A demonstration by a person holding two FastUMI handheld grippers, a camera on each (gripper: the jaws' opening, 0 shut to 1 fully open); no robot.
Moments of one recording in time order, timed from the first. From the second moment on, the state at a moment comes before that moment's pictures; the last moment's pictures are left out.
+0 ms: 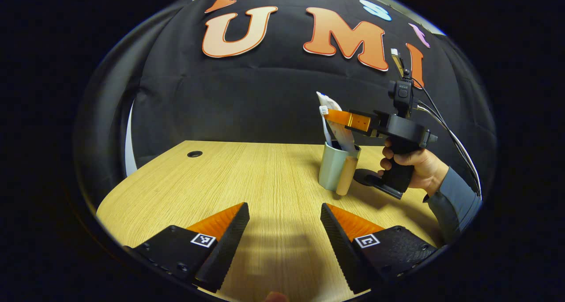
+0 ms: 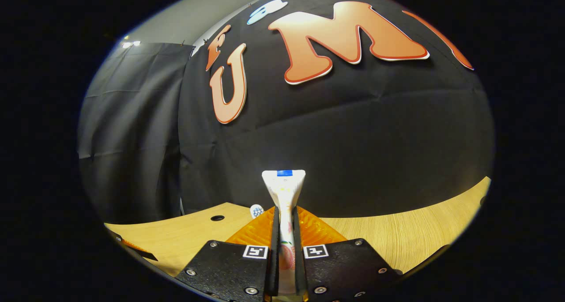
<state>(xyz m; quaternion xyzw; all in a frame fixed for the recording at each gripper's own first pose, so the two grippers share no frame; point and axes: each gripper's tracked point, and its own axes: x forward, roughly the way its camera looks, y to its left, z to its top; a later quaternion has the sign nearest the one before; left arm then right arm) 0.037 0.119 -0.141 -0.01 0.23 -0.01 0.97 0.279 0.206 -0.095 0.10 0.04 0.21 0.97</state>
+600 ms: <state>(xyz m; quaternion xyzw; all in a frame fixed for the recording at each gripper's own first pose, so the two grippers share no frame) 0.039 0.106 -0.128 0.01 0.22 -0.01 0.98 0.222 0.150 -0.102 0.04 0.11 0.20 0.97</state>
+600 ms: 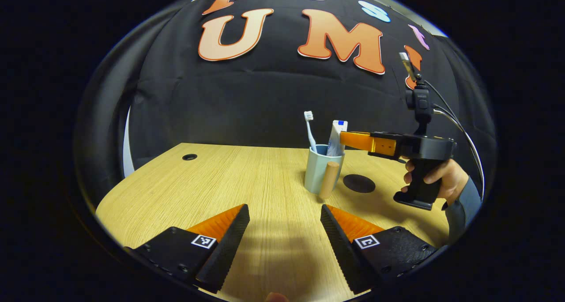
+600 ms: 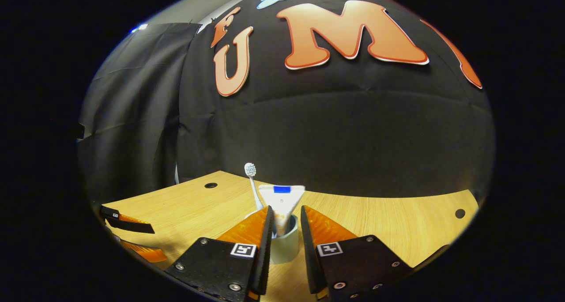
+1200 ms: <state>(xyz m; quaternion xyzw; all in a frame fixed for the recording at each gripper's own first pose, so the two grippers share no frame) 0.120 0.036 -0.094 0.04 0.26 -0.07 0.96 0.141 0.045 -0.027 0.00 0.04 0.16 0.99</state>
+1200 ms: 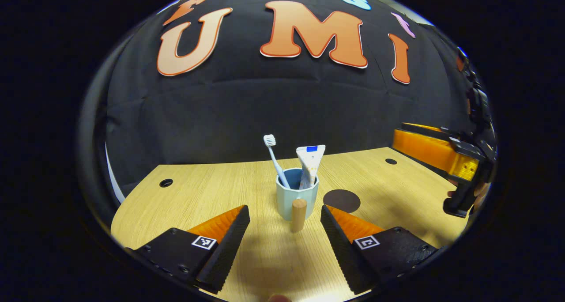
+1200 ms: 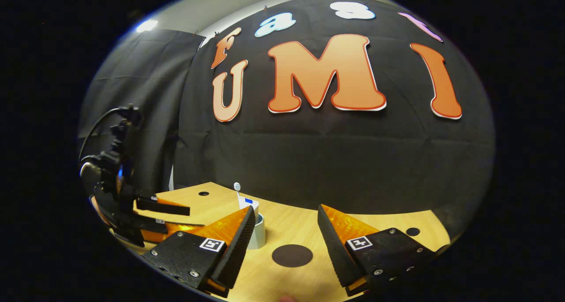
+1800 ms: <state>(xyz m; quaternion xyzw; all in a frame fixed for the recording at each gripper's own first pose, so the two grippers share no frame) 0.168 0.014 -0.122 0.09 0.40 -0.07 0.91 0.048 -0.026 -0.006 -0.01 0.03 0.11 0.99</state>
